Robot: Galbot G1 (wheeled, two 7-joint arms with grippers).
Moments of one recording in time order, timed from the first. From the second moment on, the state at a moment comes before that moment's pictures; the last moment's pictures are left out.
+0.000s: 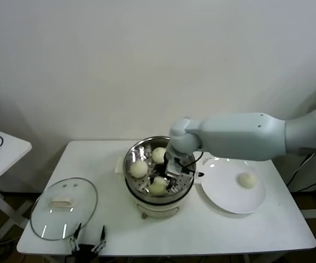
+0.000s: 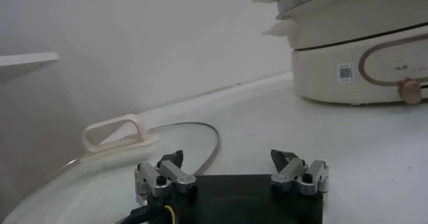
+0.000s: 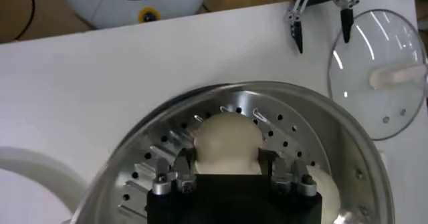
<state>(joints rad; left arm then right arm) 1.61 -1.58 -0.72 -1.51 0.21 -0.39 0.04 0.65 1.19 -1.57 1.48 0.06 0.30 -0.82</state>
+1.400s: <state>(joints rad) 1.61 -1.58 -0.71 -1.49 0.25 -0.39 0.04 0.62 0.65 -1.62 1.27 0.26 -0.08 -0.92</state>
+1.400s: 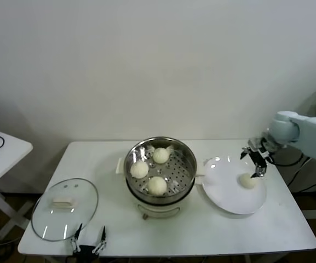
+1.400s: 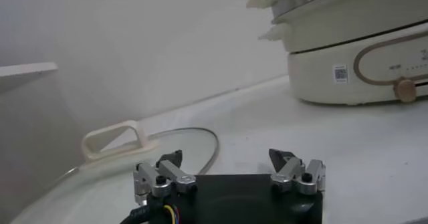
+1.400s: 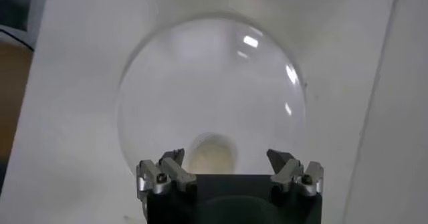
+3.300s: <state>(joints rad) 1.63 -1.58 -0.71 -1.50 0.26 -0.39 0.04 0.95 0.81 -1.60 1.58 0.72 -0.43 -0.82</state>
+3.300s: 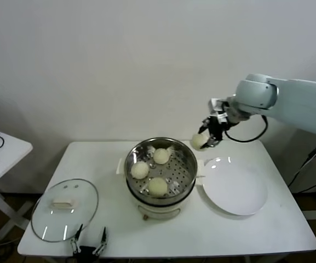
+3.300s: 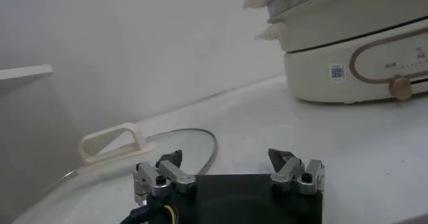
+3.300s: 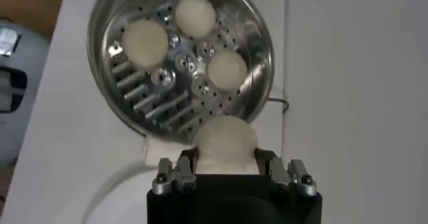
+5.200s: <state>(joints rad) 1.67 -1.55 -0.71 -1.83 0.00 -0.34 0.08 0.00 0.55 -0.73 1.73 0.71 -0.23 -0.15</state>
